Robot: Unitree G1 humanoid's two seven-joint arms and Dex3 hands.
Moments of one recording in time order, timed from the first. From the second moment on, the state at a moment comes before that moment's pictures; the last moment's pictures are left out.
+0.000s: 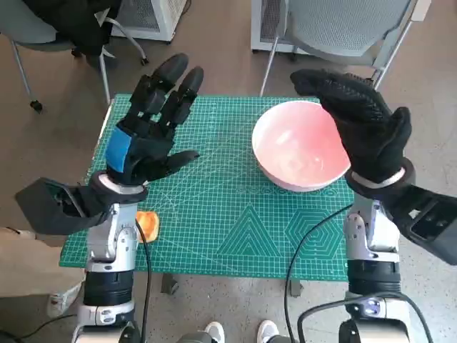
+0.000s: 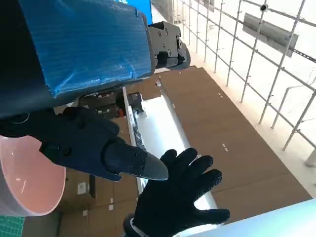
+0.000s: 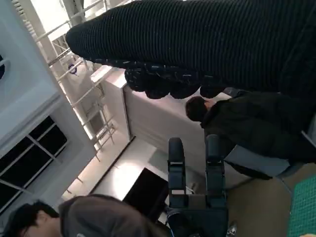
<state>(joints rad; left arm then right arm) -0.54 0.16 0.17 0.17 -0.41 -0.23 -0.58 -0.73 -0.14 -0.15 0.41 0.43 -0.62 0.69</state>
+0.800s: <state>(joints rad) -0.54 0.16 0.17 0.17 -0.41 -0.23 -0.58 -0.94 -0.28 -0.30 0.98 0.35 -0.73 0.55</state>
